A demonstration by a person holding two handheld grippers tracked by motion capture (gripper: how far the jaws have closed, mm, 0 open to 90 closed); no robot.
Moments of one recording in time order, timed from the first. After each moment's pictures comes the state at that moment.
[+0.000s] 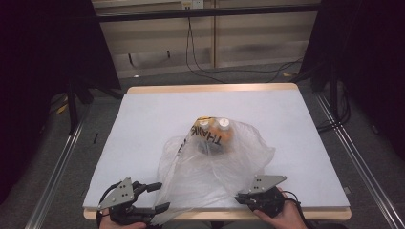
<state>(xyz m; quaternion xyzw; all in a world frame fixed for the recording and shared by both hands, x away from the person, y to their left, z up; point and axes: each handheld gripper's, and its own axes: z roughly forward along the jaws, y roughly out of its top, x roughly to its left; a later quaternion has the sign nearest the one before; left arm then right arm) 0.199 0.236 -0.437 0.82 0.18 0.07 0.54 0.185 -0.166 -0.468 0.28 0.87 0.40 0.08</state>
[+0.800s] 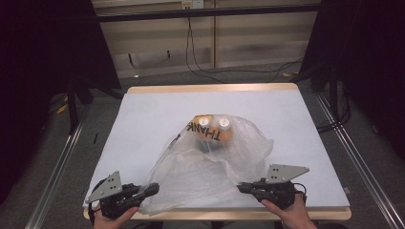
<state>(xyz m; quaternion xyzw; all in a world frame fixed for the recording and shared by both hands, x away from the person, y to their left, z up) 0.209 0.258 -0.430 0.79 0.22 0.07 0.57 0.191 -0.187 -0.432 0.26 0.81 0.52 0.08</state>
